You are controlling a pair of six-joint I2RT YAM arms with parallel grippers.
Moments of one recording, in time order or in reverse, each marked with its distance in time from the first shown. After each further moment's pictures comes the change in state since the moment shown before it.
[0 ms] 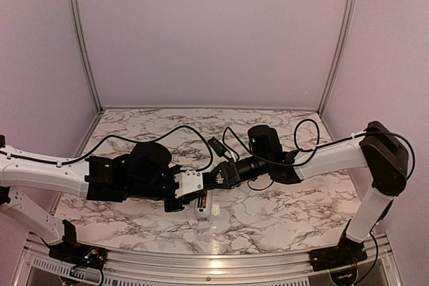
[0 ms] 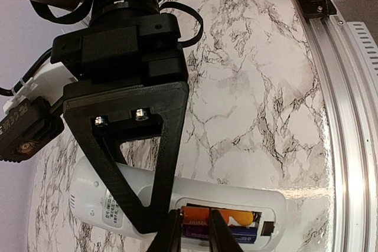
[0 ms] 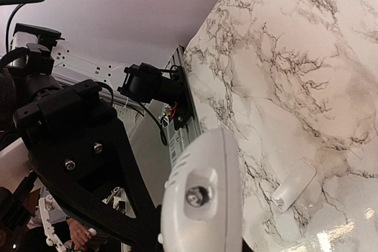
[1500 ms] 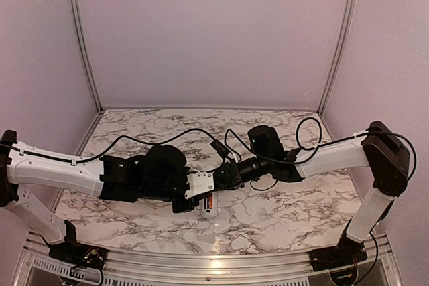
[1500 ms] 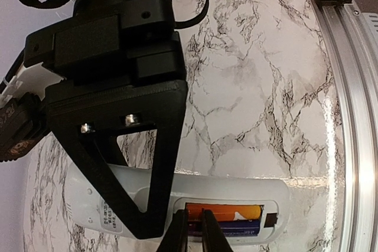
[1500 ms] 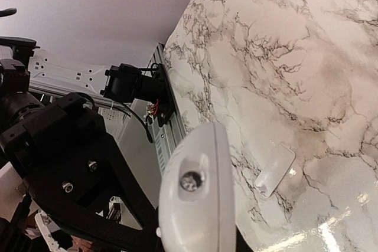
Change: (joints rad) left arm -0.014 0.112 0.068 -0.033 -0.034 -0.036; right arm -0.013 -0.014 0.008 -0.111 0.030 -0.024
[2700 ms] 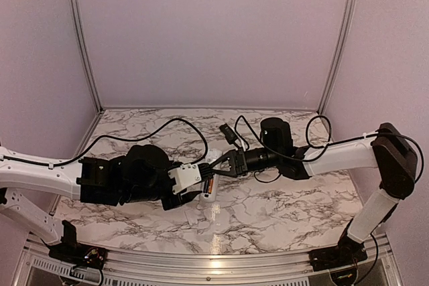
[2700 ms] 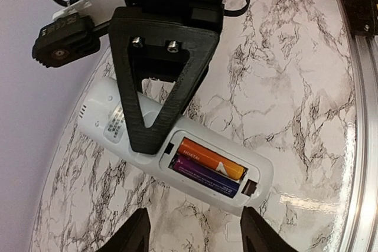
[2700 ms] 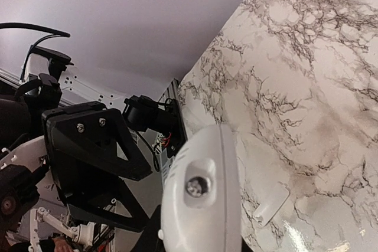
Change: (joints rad) left arm -0.046 -0.142 -0.048 -0.014 -0.215 -0.087; right arm -0.056 -0.059 -0.039 0.150 0.025 0.020
